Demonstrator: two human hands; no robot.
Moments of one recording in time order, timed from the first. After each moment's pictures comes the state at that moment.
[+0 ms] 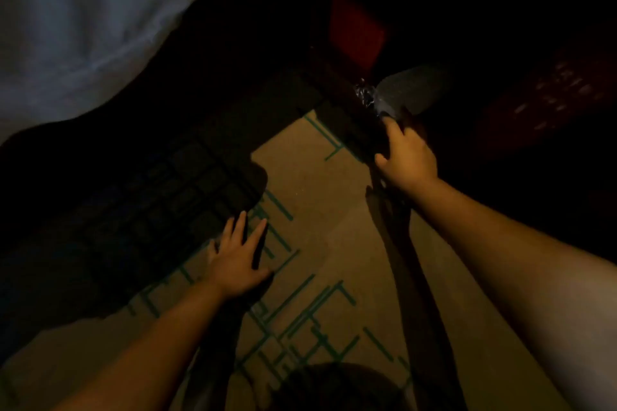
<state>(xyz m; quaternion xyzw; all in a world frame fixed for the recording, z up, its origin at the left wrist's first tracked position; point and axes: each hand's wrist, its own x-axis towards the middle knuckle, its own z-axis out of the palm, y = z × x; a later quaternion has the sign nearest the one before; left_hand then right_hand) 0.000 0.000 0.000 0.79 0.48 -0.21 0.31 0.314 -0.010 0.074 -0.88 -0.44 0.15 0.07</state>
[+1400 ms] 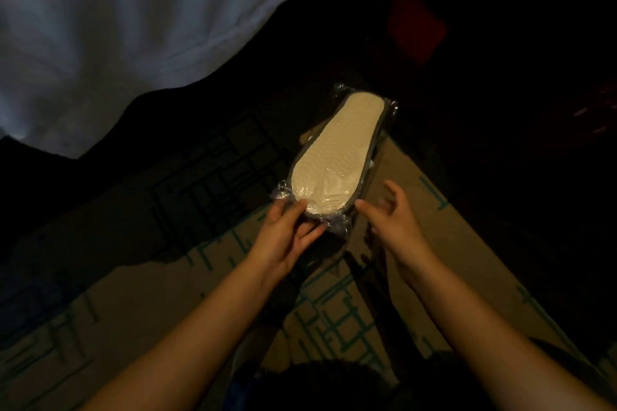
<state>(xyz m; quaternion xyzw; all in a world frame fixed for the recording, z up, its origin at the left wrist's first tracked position) 0.018 -0.025 0.108 0.11 0.51 0.29 0.81 0.165 -0.082 0.123 -0.74 -0.17 0.51 0.40</state>
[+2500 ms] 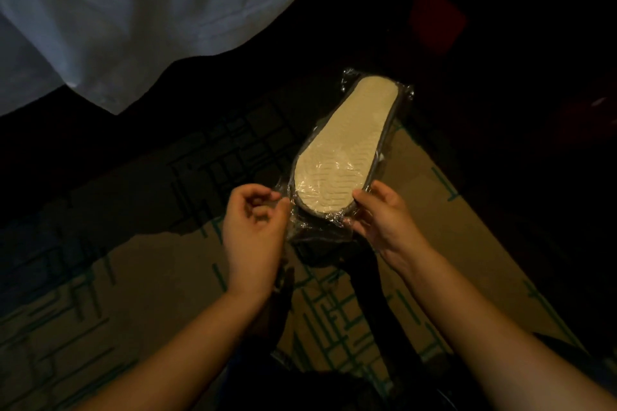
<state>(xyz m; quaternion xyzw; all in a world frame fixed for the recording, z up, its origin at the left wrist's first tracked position) -0.029 -0.079 0.155 0.46 0.63 0.41 0.47 0.134 -0.091 0.120 -0.58 -0.07 0.63 0.51</state>
